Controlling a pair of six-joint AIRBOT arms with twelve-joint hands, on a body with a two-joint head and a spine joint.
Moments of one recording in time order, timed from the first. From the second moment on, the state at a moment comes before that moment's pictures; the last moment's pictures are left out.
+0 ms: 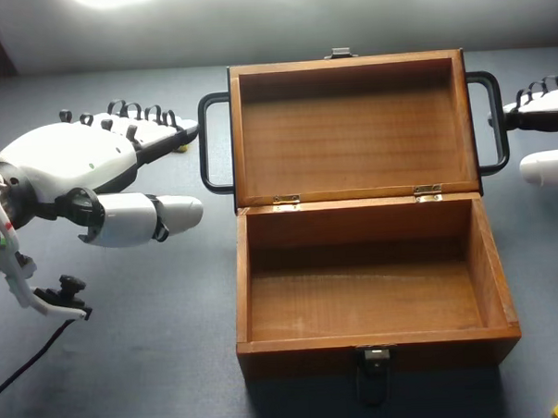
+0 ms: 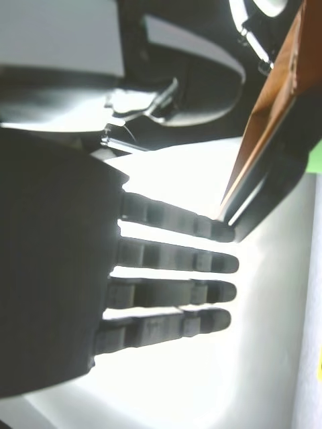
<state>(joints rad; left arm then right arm) 0.82 -1.01 1.19 -0.11 -0.53 0.86 -0.97 -1.02 1.38 -0.10 0.66 -0.46</state>
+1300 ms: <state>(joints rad) 0.71 -1.11 1.31 -0.03 -0.33 0.87 -0.91 -1.05 1.41 -0.18 0.59 -0.44</state>
